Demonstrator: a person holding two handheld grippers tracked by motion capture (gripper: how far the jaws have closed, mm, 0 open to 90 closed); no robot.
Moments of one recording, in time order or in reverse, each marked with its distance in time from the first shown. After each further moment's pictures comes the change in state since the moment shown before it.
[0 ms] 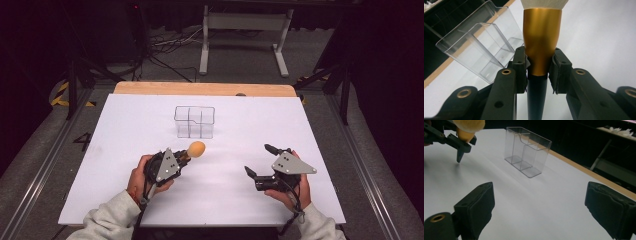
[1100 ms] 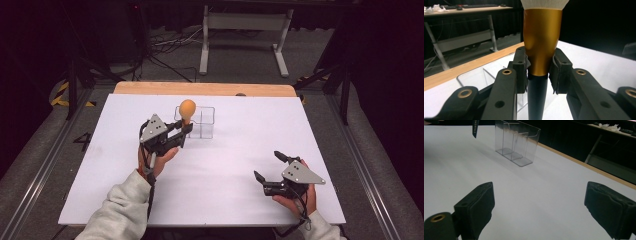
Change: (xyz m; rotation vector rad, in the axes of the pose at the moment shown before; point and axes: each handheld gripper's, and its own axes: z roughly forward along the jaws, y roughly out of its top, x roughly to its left) left arm 0.060 0.032 0.020 -0.317 -0.025 -0.404; right arm -0.006 -0.034 -0.011 -0.004 -0.048 0.035
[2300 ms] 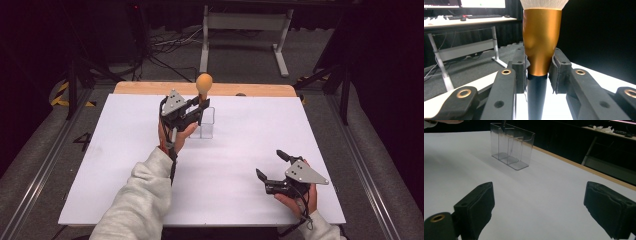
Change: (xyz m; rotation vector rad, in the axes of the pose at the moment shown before) left arm 0.008 0.042 0.062 -0.062 0.035 -0.024; right arm -0.004 -0.002 -0.002 -0.033 -0.027 0.032
